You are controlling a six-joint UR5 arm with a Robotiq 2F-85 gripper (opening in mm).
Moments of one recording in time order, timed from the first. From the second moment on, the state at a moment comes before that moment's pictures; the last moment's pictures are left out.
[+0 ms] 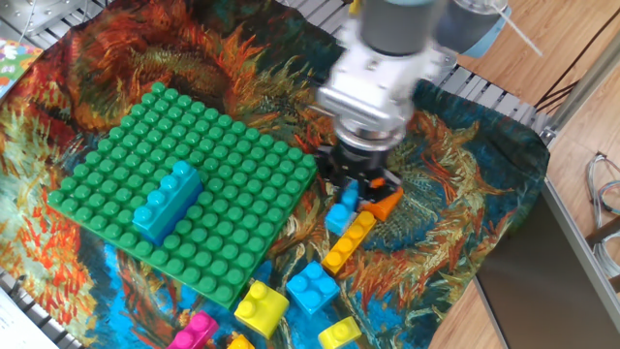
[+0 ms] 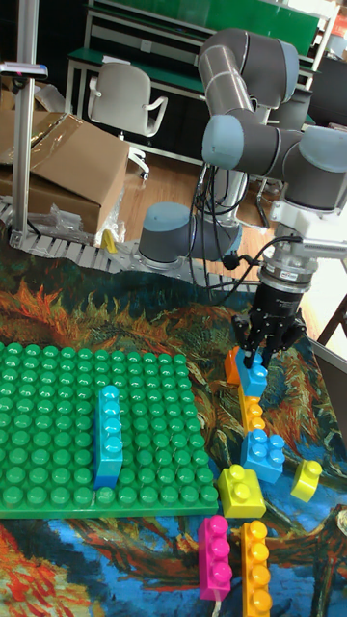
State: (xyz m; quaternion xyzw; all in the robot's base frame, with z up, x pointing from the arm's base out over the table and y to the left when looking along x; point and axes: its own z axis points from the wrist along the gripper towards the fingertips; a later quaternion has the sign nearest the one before) arm 0.488 0.181 0.117 -0.09 0.99 0.03 0.07
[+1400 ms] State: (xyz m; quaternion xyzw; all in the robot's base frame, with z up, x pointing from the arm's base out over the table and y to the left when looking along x) arm 0.546 0.093 0.105 -0.09 0.99 0.00 0.08
